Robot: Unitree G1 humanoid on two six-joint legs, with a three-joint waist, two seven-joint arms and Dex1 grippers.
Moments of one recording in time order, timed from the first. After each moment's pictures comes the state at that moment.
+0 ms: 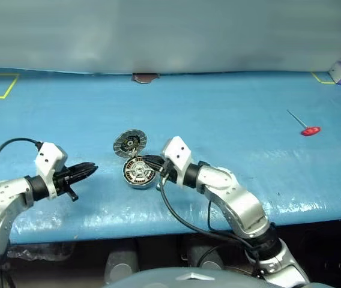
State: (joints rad) left arm 0.06 0.82 0.28 -0.23 -0.48 0.58 -0.89; right arm -0.21 -0.24 0.40 -0.46 0.18 0.62 0.58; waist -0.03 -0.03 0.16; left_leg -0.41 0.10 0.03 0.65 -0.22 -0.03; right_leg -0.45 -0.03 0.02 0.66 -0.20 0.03
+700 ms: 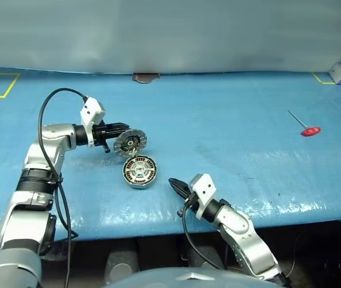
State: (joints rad) left arm -0.65 0.61 -0.06 0.47 -0.30 0.30 -1.17; right arm 0.18 -0.23 0.34 -0.25 0.10 0.10 0.48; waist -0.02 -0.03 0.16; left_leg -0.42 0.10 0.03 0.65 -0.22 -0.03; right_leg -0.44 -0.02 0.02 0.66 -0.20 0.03
